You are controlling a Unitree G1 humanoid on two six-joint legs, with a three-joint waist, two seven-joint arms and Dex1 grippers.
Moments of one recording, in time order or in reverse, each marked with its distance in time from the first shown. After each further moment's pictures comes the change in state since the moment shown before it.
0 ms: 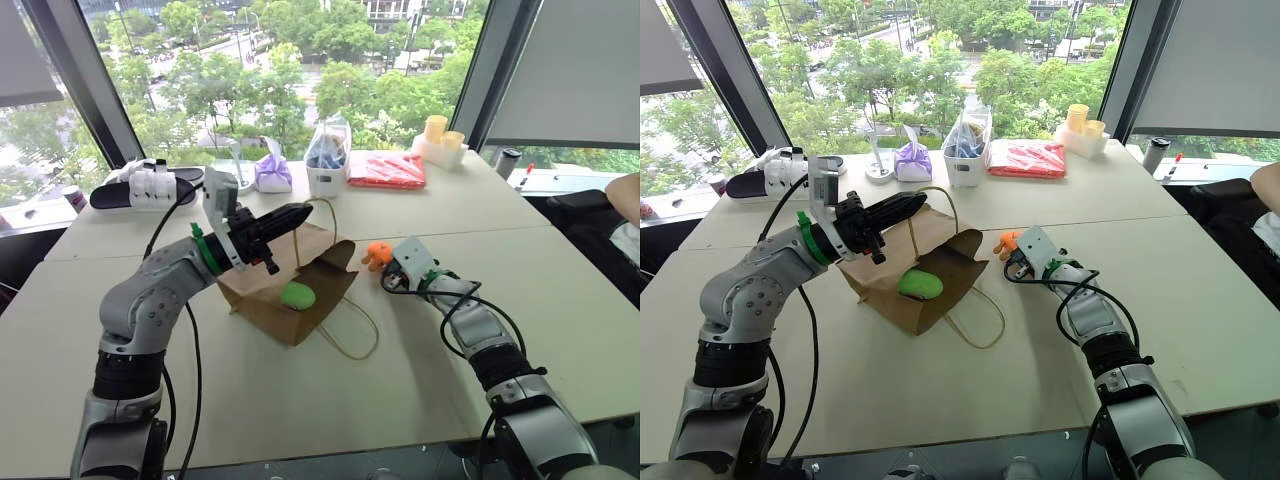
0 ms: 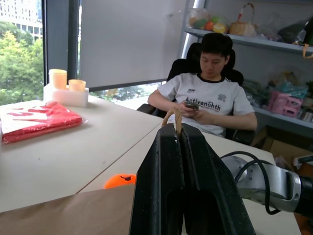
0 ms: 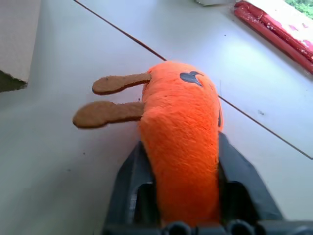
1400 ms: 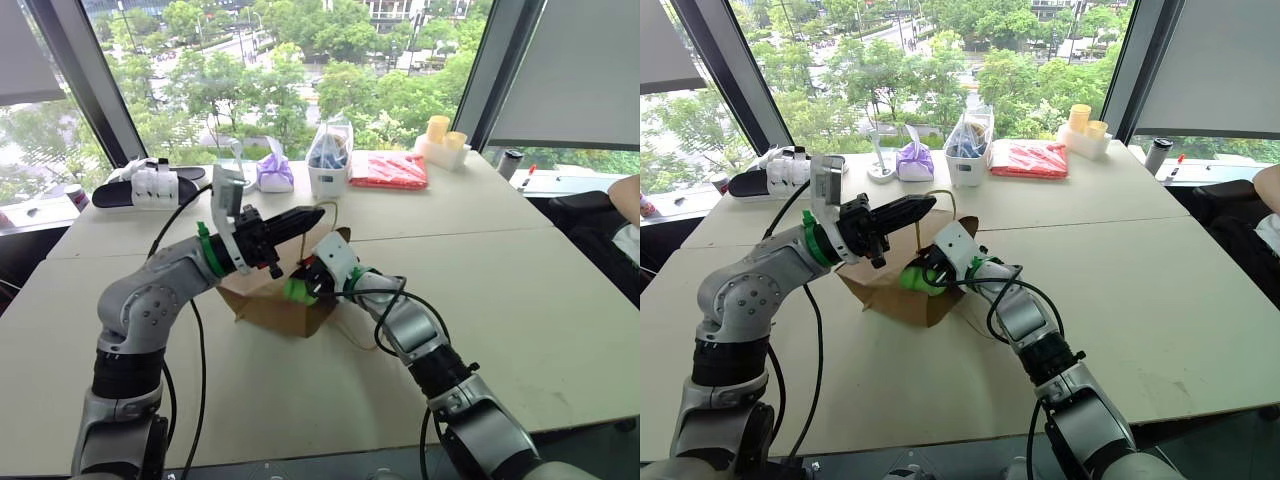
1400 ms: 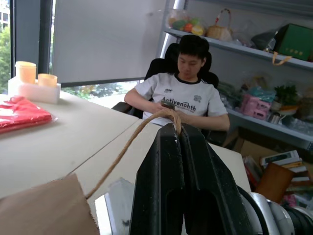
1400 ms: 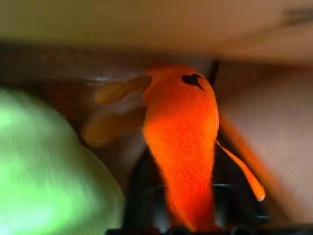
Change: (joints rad) left arm -0.011 0.001 0.003 -0.048 -0.111 0.111 0.015; right arm -0.054 0.275 0.180 -0.222 0.058 0.210 0.012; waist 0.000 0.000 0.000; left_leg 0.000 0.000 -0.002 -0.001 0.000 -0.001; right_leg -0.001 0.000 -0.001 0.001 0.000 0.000
